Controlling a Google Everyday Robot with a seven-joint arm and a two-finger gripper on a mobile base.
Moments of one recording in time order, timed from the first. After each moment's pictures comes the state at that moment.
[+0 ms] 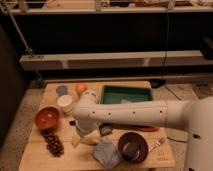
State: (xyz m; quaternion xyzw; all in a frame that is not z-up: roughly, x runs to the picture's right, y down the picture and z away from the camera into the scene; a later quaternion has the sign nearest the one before) arm -0.112 0.229 0.736 -0.08 -0.36 -0.84 0.40
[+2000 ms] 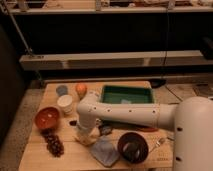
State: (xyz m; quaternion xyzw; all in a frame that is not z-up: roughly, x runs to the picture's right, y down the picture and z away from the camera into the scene) arm -0.121 0.234 0.772 -0.05 -0.41 -0.82 0.39
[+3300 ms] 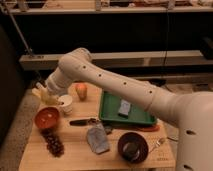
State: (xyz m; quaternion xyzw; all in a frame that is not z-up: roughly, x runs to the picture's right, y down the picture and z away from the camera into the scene) arm -0.276 0.023 0.642 0.22 -0.40 -0.79 0.40
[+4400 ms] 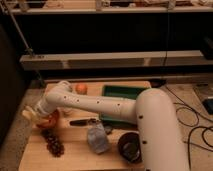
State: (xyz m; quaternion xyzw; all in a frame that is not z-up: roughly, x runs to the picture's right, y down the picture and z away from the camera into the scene) arm -0.375 0.129 0.764 0.24 -0.40 -0.80 0.37
